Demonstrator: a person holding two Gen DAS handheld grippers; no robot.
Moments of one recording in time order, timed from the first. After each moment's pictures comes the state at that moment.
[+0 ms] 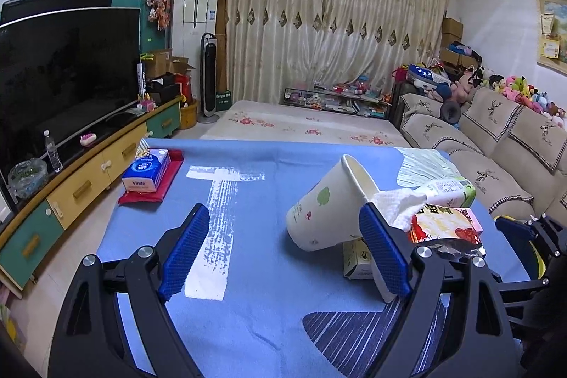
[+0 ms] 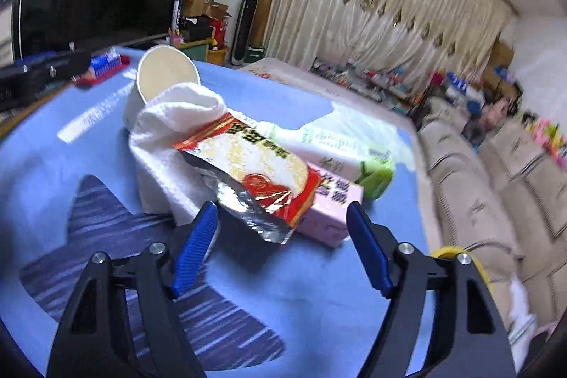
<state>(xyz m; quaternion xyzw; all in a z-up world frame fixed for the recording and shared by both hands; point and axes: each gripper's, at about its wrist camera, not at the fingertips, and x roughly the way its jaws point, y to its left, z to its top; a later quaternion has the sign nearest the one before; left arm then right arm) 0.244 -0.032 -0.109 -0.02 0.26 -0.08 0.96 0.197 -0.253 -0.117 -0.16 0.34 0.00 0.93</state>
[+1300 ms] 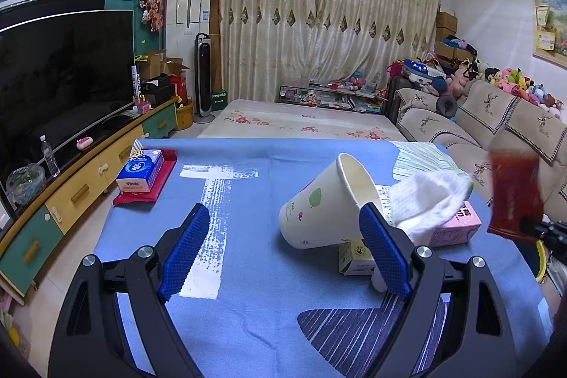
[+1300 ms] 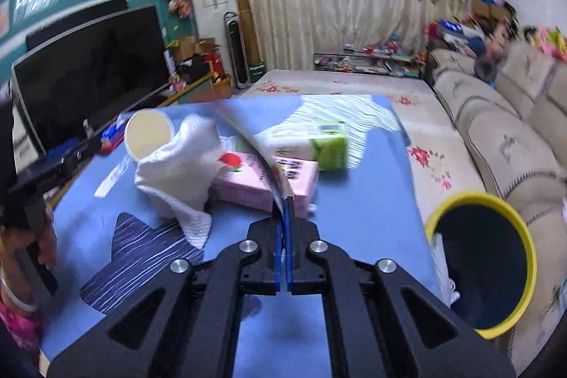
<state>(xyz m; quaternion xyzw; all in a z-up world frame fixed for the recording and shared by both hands) 0.247 -0.034 -0.111 -0.01 0.26 -0.09 0.96 0.161 -0.353 -0.088 0.05 0.32 0.03 0.94</state>
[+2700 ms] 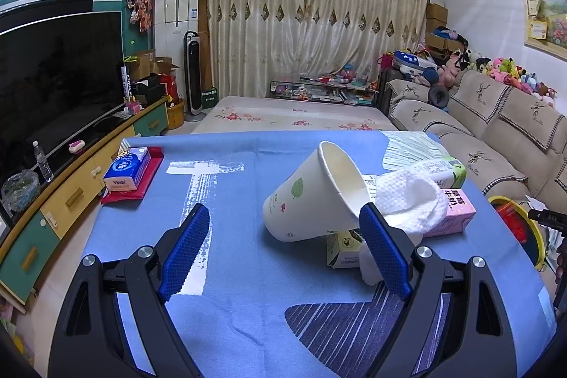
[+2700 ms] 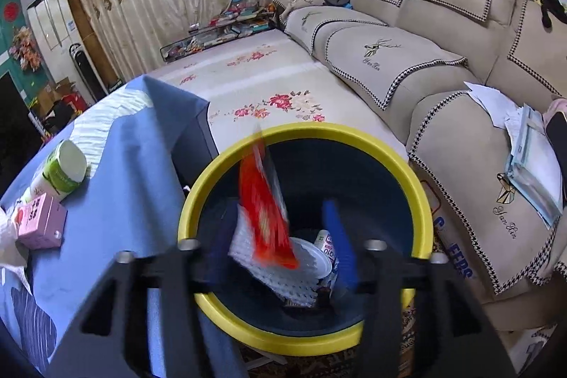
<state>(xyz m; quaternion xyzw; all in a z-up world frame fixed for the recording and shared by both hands) 0.248 -0.044 -0.117 0.00 0.27 -0.11 0.96 0.140 -0.550 -0.150 0.17 0.37 -0.24 0.88</state>
